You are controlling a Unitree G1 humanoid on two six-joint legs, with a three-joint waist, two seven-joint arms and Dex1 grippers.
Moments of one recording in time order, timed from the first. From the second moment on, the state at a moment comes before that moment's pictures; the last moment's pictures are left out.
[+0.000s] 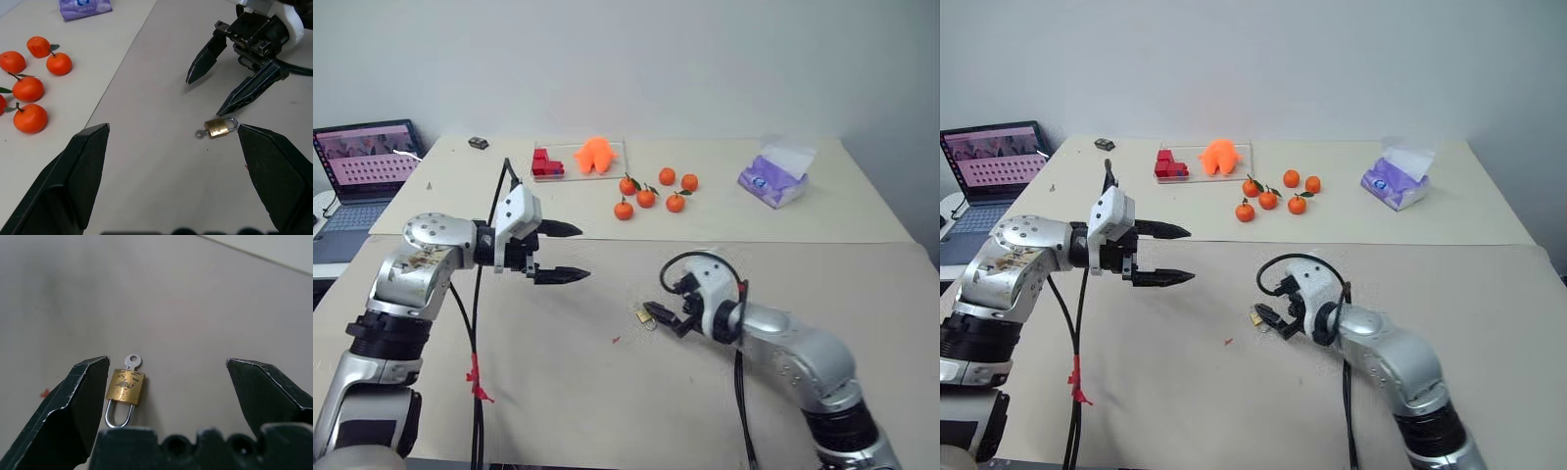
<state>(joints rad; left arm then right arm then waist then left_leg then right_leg) -0.63 0.79 -0.08 0.05 -0.39 0.42 -1.29 -0.27 -0.37 0.23 -0.51 0.44 1.05 0.19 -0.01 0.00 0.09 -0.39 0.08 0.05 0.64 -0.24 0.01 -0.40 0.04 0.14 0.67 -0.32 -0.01</state>
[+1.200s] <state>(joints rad) -0.67 0.79 -0.08 0.08 -0.36 0.42 -1.32 -0.24 -0.44 0.36 -0.51 0.28 1.00 0.29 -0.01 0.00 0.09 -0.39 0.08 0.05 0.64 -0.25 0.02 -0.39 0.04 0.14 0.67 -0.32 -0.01</state>
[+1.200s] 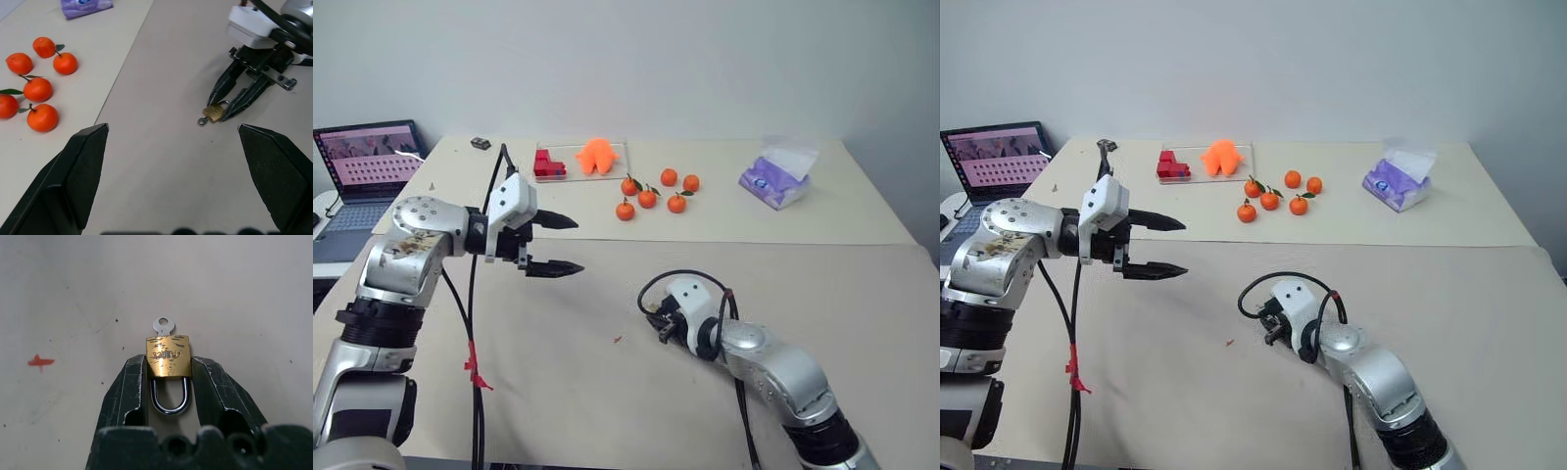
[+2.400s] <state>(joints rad) -0.56 0.47 0.10 -0.01 -0.72 0.85 -0.99 -0.46 -0.67 0.24 -0.38 0.17 0.31 0.89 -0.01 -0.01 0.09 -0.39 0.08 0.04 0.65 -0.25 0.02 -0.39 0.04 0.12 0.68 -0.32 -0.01</state>
